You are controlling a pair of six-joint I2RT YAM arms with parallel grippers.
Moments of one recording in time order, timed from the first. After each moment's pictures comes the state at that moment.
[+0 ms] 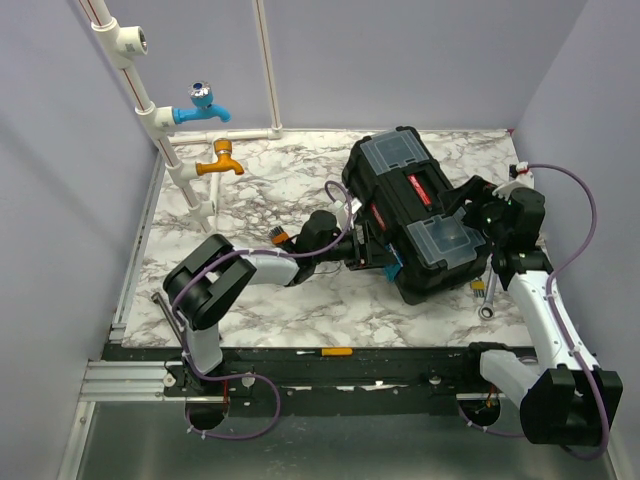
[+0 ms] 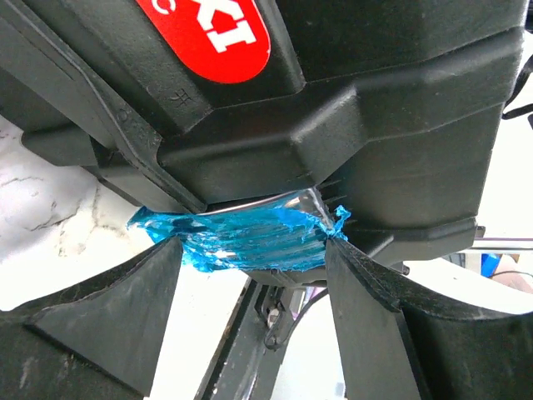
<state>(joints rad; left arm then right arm) -0.79 1.82 0.87 0.69 0.54 -1.06 -0.04 1.01 0.73 -0.02 -0.25 0.49</state>
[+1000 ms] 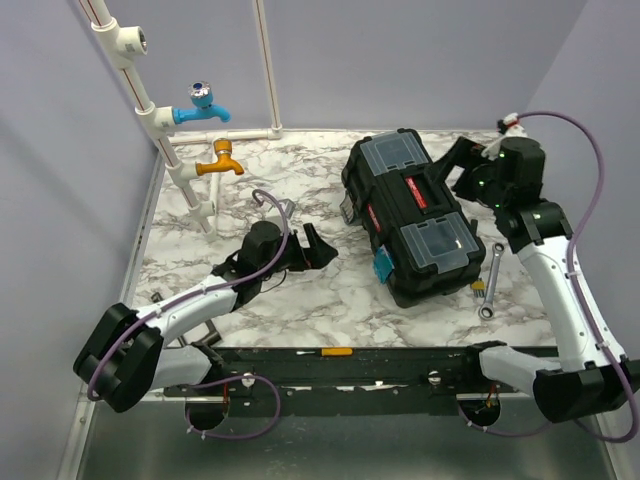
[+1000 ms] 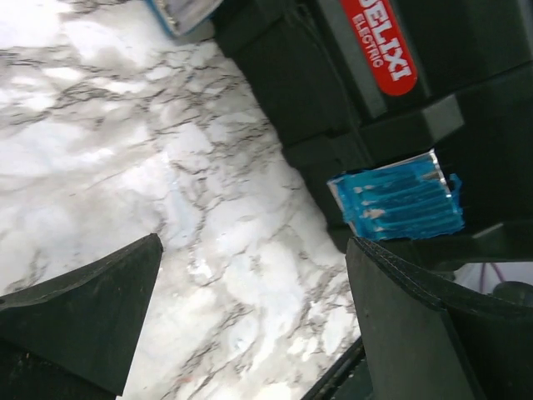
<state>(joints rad) -0.64 1.23 0.56 0.29 0.17 -0.74 0.12 1.13 1.27 -0.53 -0.08 0.48</state>
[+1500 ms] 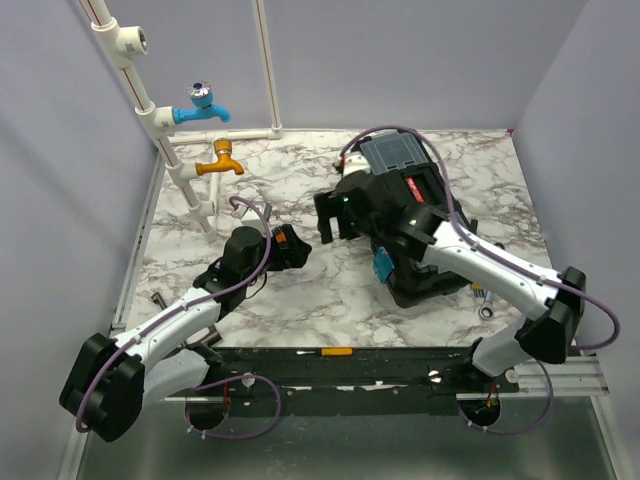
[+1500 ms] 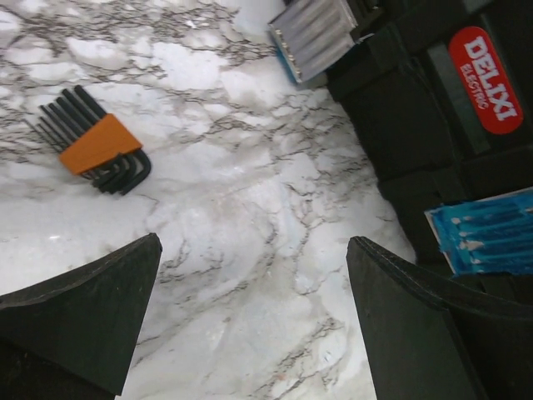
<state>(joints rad) -0.56 1.05 0.49 0.16 0.00 -0.58 0.90 1.47 1.46 -0.62 0.35 0.39</state>
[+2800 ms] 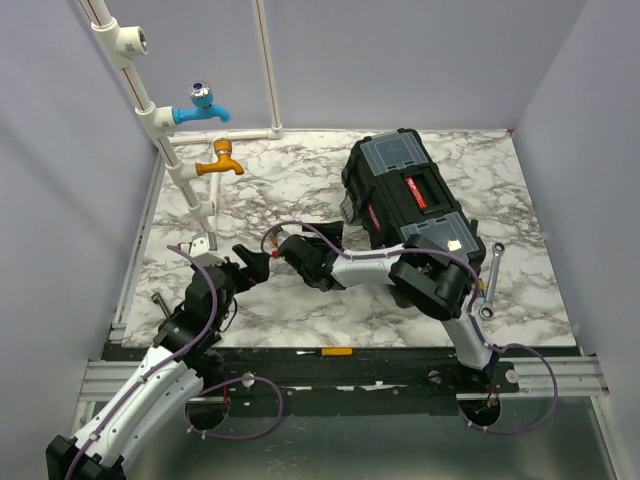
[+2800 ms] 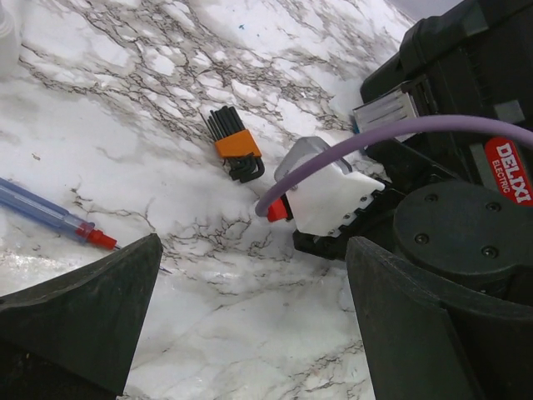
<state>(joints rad) -0.52 0.42 0.30 -0.17 -0.33 -0.71 1.03 2.15 1.36 -0.10 0.92 -0.73</state>
